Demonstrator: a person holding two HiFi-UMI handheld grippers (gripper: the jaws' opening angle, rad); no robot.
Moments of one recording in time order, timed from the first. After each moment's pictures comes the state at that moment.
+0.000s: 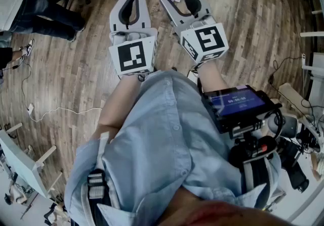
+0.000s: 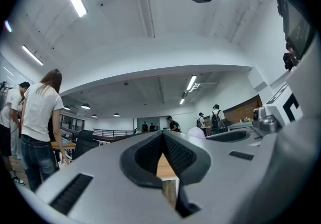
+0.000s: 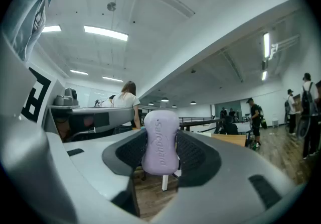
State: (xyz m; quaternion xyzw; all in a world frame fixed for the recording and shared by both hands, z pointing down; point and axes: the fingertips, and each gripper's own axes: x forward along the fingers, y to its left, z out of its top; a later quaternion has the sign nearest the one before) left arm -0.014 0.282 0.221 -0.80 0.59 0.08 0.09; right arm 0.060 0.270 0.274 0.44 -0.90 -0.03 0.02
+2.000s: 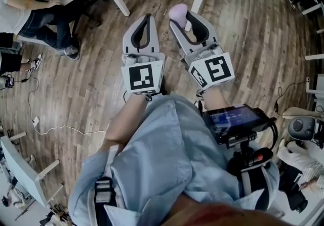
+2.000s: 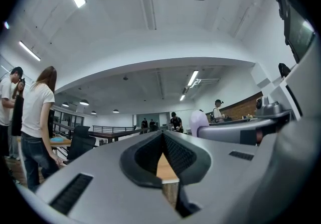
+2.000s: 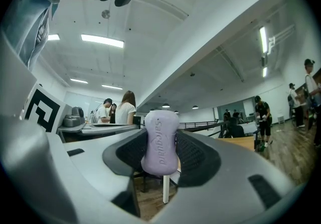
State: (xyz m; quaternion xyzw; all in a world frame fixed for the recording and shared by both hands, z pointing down) left arm -0.025 0.157 0.243 -0.80 0.59 0.07 0.07; right arm 0.051 0.161 0.272 0.42 -0.91 -0.03 -0.03
